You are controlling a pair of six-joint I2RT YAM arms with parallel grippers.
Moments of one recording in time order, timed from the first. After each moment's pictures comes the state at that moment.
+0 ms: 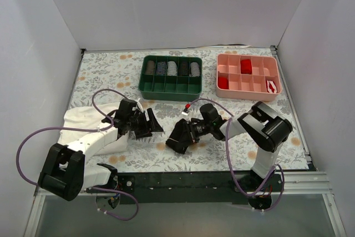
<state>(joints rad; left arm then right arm) -0.38 1.22 0.56 -0.25 0.40 -0.70 0.75 1.79 0.60 0.55 -0.95 0.64</state>
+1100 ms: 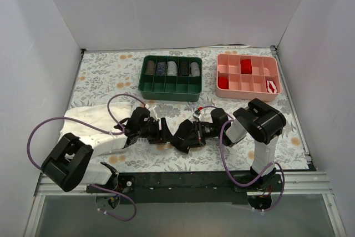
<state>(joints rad) -0.60 1.30 0.44 0.10 0.46 -0.74 0.63 1.92 0.43 0.99 -0.98 1.14</state>
